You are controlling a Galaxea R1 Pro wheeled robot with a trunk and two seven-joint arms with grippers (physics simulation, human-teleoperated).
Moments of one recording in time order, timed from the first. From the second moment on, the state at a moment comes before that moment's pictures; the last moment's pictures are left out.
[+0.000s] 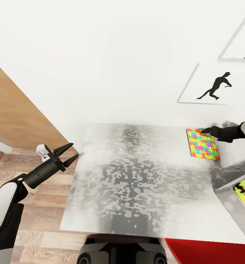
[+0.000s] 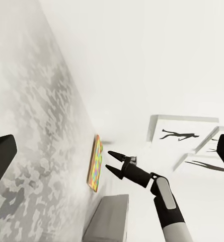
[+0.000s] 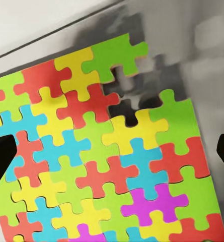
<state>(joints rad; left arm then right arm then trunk) -0.47 0.17 0.24 -1.54 1.50 0.97 -0.18 -1.38 -0.56 0.20 -0.51 -0.67 0.91 0.09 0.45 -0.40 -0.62</state>
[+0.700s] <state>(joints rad) -0.47 0.17 0.24 -1.54 1.50 0.97 -0.18 -1.38 -0.56 0.21 -0.42 -0.67 0.82 0.09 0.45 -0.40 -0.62</state>
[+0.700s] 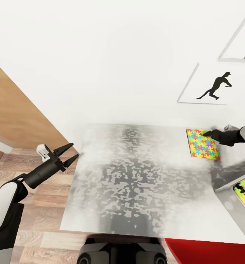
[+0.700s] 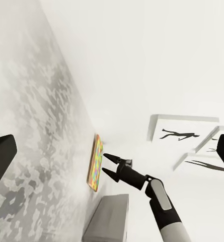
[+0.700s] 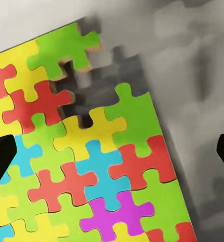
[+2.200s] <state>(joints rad) -0.47 0.17 0.24 -1.54 1.50 0.97 -0.18 -1.35 -0.59 0.21 -0.41 -0.66 0.80 0.10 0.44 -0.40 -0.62</state>
